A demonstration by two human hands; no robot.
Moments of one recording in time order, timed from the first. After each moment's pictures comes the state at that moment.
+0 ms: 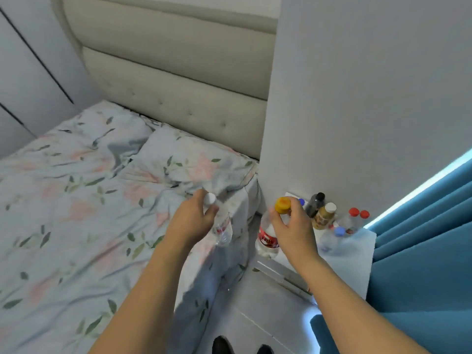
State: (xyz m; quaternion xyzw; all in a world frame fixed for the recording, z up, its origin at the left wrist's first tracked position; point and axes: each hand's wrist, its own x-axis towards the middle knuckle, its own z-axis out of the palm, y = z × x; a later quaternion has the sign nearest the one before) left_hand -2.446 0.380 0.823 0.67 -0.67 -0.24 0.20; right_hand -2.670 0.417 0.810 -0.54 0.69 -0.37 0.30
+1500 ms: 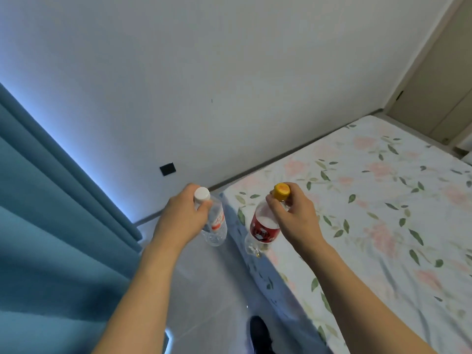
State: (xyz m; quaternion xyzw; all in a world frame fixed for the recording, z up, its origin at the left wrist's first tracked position) left_hand -2.193 1.202 0.883 0.91 0.26 0.08 0.33; right_hand -2.102 0.995 0.875 -0.83 -0.14 0.05 0.53
